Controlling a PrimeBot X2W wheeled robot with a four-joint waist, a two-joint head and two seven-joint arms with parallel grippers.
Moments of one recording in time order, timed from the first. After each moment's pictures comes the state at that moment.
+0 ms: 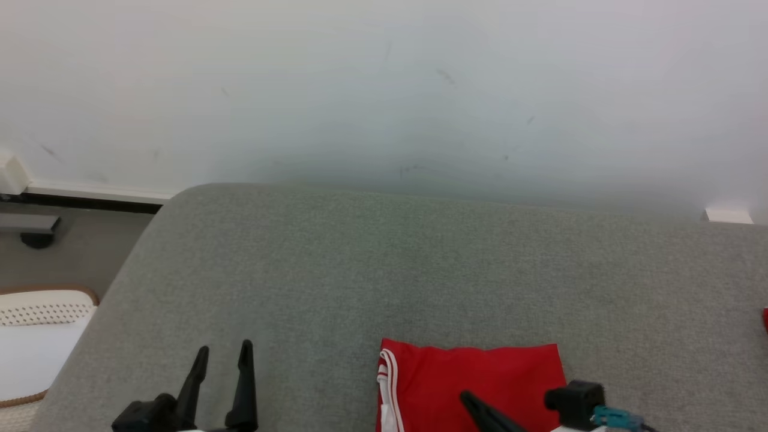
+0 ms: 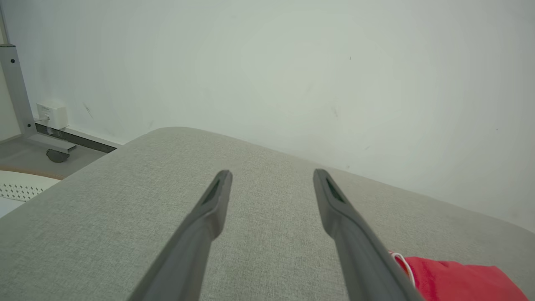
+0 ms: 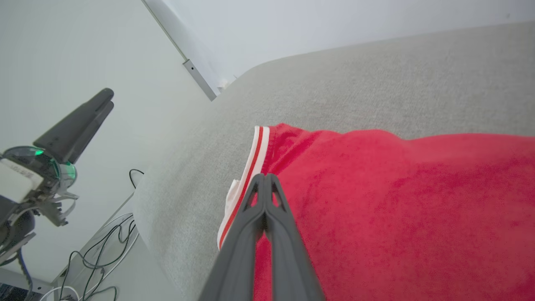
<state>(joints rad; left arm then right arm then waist) -0.02 0.05 -0.05 0.22 -0.29 -0.06 -0.26 -0.19 -0.17 0.73 0.33 0.87 0.13 0.00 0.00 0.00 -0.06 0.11</state>
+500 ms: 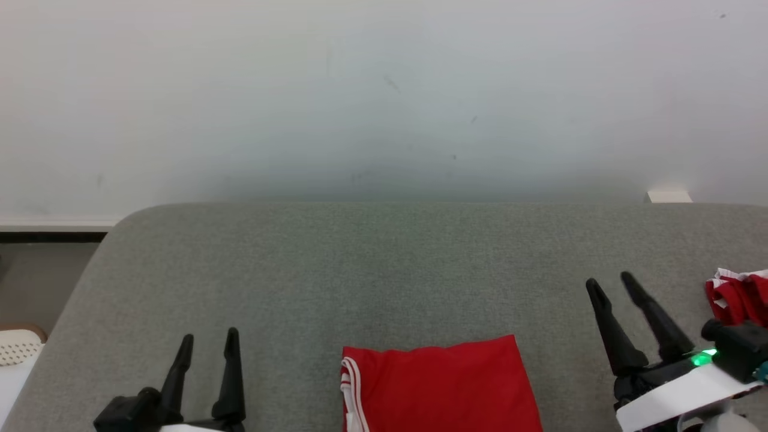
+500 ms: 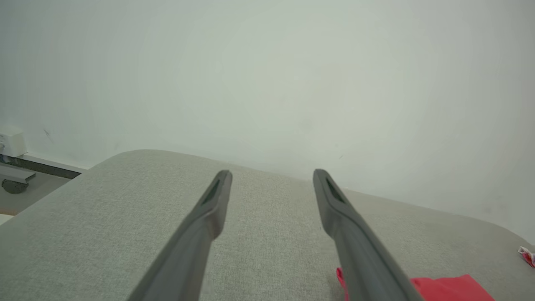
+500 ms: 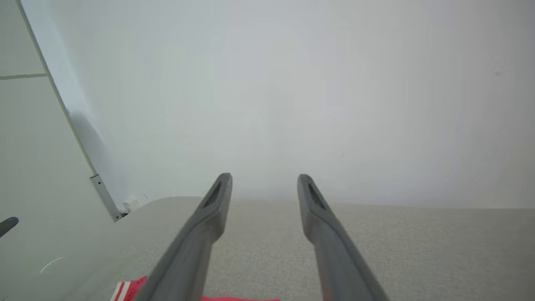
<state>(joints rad) -0.01 0.05 -0.01 0.17 -0.27 -0.06 -0.26 -0.23 -0.33 0.41 0.19 0.74 0.13 -0.21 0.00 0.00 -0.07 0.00</state>
